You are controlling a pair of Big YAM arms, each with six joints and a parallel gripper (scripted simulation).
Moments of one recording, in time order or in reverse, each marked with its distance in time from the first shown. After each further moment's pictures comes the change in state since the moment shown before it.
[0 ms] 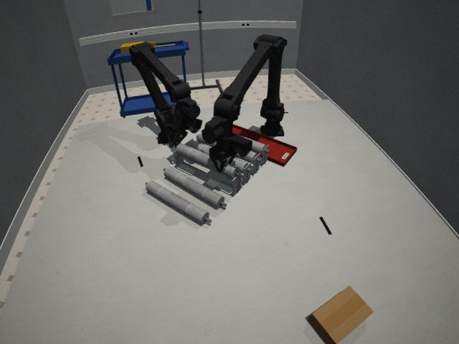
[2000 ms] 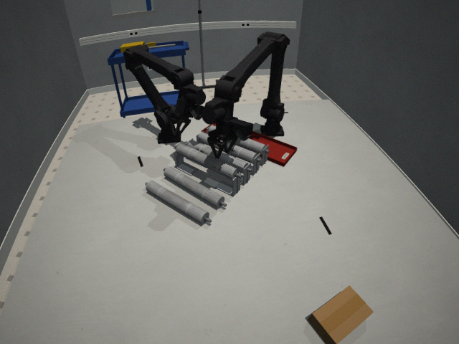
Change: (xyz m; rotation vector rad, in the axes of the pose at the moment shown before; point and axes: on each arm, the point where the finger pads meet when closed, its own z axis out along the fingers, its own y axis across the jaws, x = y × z) left arm 0.002 -0.007 -0.065 0.051 0.003 0.009; right arm -0.006 -0.004 -0.057 0.005 -0.022 -0.012
